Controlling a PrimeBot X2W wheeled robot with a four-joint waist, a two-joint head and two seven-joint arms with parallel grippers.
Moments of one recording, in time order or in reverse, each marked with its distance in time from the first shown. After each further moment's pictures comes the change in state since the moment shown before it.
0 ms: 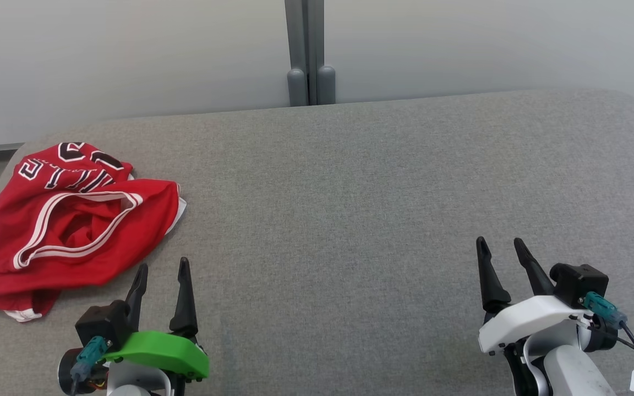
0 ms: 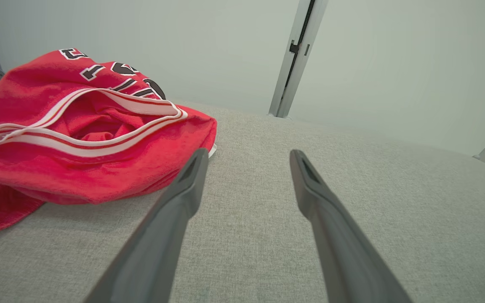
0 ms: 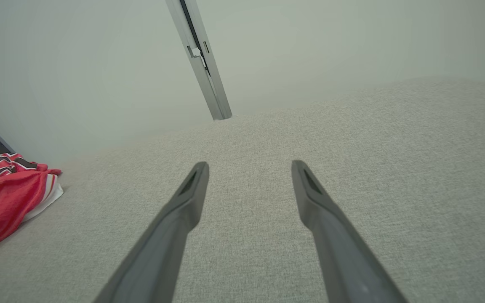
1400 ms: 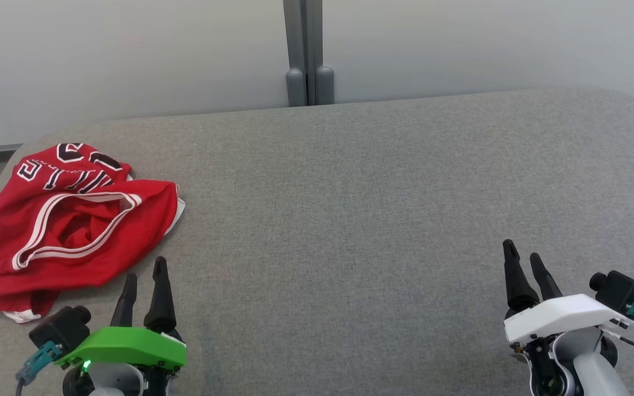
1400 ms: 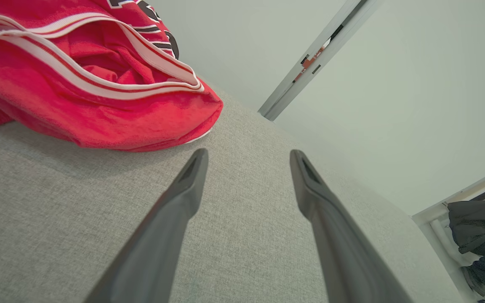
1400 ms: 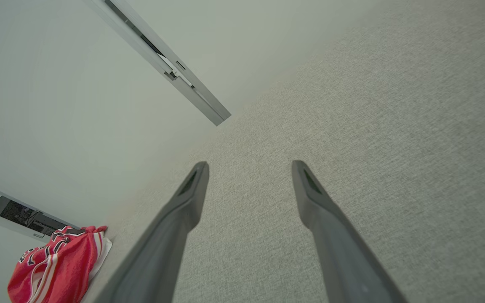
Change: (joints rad) left arm 0.002 -0.003 0.059 -0.022 -0.392 -0.028 0.101; right arm 0.035 0.003 -0.062 -0.048 0.401 -0.002 0.104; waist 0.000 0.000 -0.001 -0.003
